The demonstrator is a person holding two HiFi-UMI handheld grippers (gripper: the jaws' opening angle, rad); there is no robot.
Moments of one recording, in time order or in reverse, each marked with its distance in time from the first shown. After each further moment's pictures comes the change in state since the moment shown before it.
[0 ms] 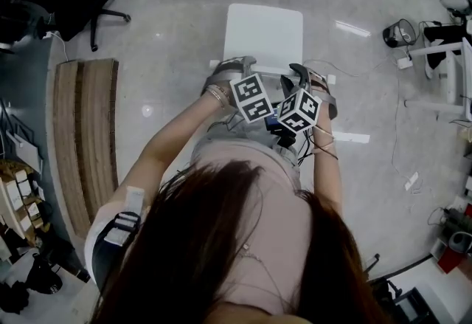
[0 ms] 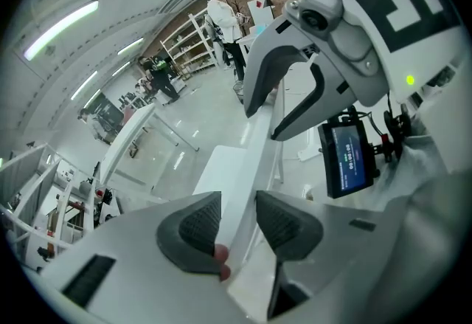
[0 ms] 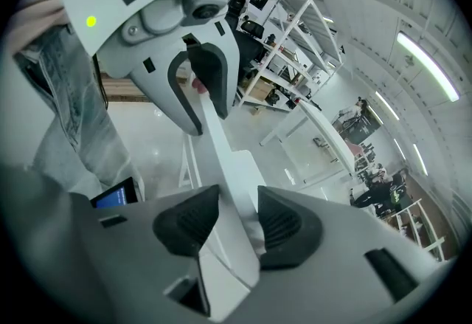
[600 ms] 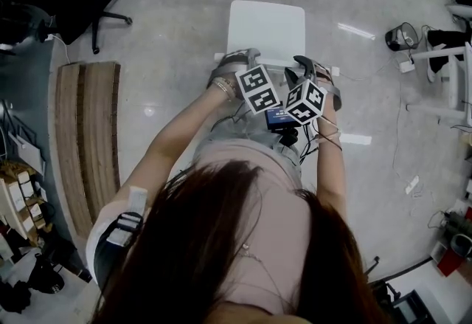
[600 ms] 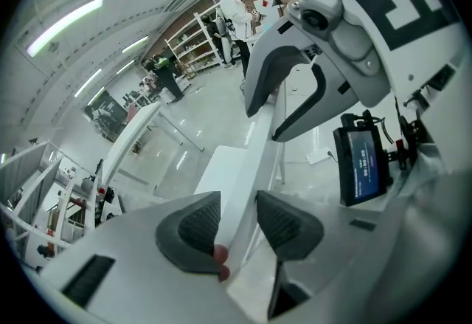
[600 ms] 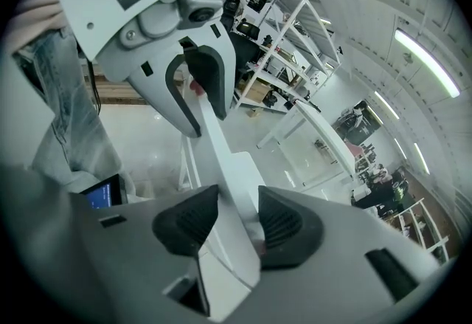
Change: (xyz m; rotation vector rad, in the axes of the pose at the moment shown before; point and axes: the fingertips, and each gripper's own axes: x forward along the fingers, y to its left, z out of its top) left arm 0.029 0.047 0.020 -0.022 0.003 0.020; right arm 0.032 -0.050 0.001 0.011 -0.025 0.000
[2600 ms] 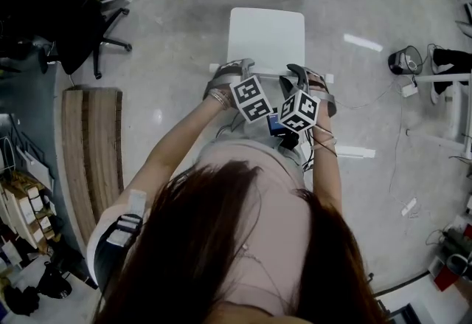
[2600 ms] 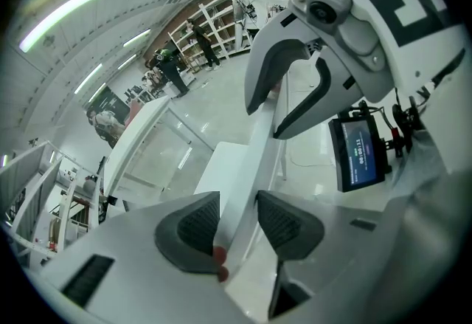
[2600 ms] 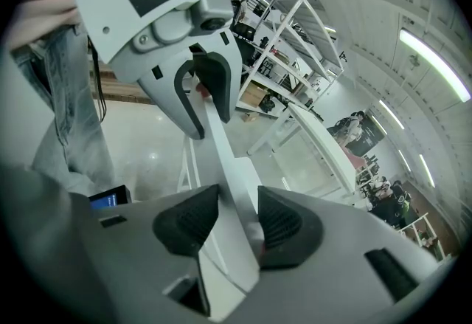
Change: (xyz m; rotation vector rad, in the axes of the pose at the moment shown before) left arm 0.100 0.161 0.061 -0.012 0.046 0.014; right arm 0.108 -0.166 0.015 -0.055 -0.060 0.010
